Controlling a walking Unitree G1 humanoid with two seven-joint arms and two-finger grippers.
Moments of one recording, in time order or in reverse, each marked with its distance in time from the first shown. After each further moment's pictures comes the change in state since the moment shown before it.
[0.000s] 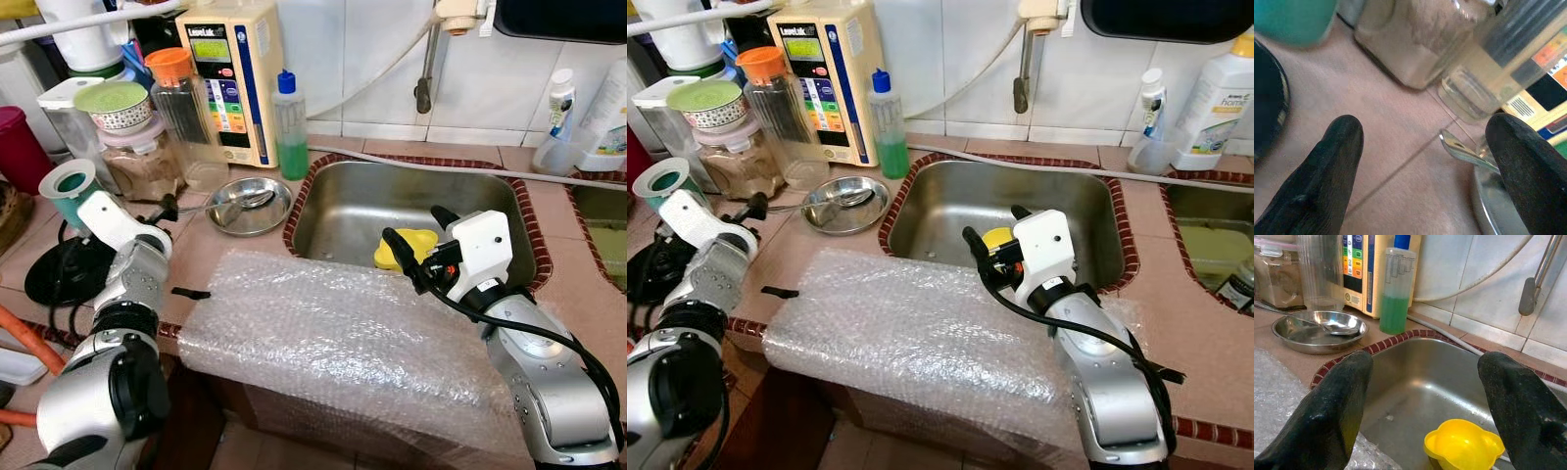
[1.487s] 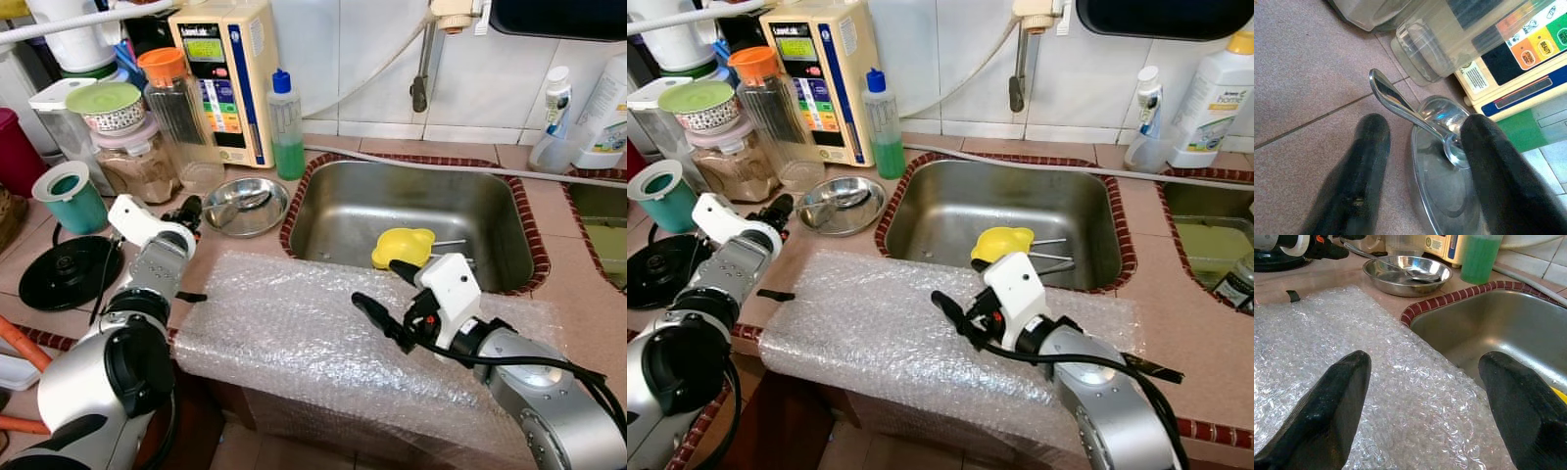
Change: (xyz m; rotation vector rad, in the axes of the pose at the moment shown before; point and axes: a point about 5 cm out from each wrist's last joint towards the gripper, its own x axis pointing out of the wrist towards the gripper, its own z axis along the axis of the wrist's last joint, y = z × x) left arm 0.002 -0.021 -0.016 -0.200 0.126 -0.114; right arm -0.024 0.031 -0.018 0.049 0.184 0.309
